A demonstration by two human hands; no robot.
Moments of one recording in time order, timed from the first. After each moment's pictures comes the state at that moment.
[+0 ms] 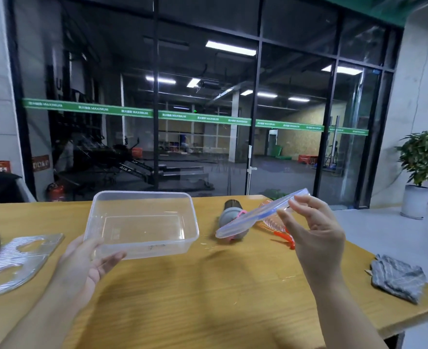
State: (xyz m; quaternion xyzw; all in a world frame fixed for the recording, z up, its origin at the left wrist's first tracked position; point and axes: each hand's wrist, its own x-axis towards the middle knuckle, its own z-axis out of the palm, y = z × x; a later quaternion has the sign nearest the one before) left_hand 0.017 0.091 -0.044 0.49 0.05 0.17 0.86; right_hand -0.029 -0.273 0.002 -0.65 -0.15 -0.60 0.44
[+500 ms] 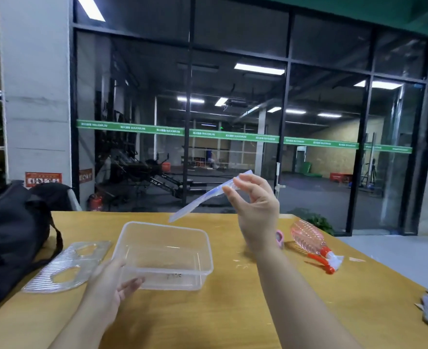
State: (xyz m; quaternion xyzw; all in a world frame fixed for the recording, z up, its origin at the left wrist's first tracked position) left_hand -0.011 0.117 -0.046 0.49 0.15 0.18 0.84; right_hand 0.006 -0.122 0.064 -0.60 -0.24 -0.48 0.59
